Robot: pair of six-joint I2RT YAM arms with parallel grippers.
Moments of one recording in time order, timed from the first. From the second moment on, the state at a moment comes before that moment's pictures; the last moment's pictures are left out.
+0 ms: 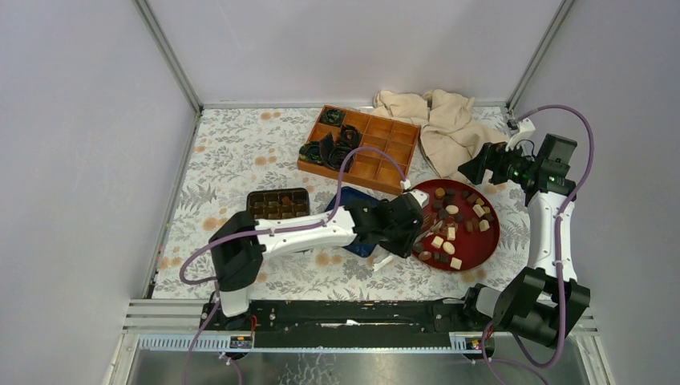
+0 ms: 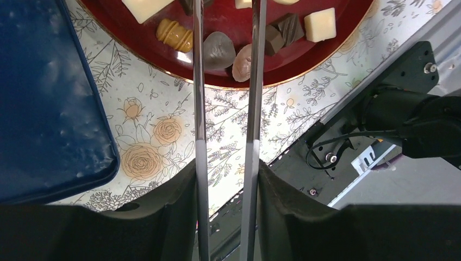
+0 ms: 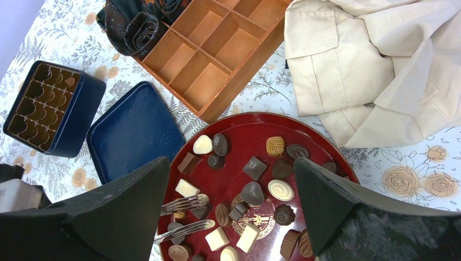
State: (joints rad) left arm -1.16 1.81 1.44 -0.55 0.01 -0.60; right arm -0.38 1.21 1.04 -0.51 -0.87 -0.20
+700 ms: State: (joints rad) left arm -1.18 2.08 1.80 -0.77 -0.05 -0.62; right arm -0.38 1.21 1.04 -0.51 -0.87 -0.21
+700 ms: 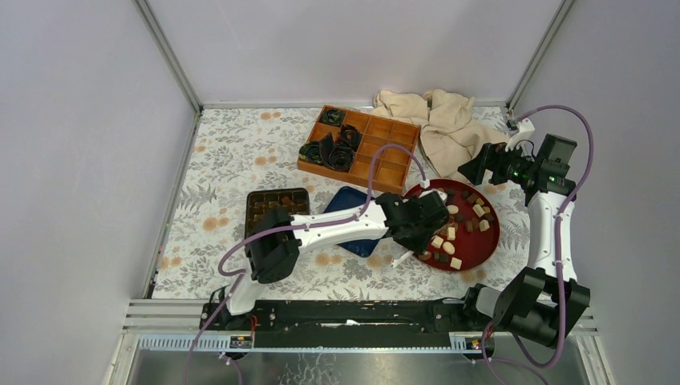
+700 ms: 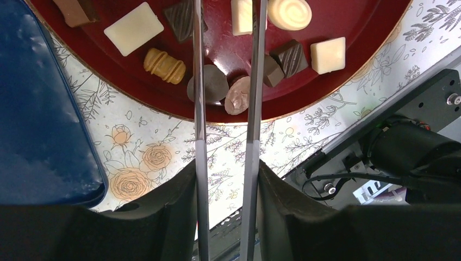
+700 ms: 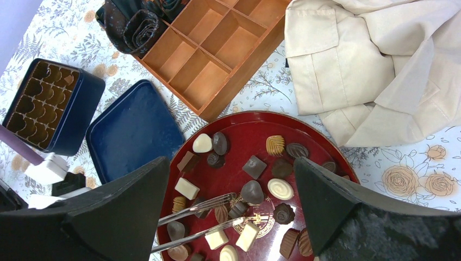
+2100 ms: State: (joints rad) left arm -1.18 1.78 1.52 -0.68 -0.14 -0.64; right arm -0.38 1.18 1.01 -0.50 -0.88 -0.21
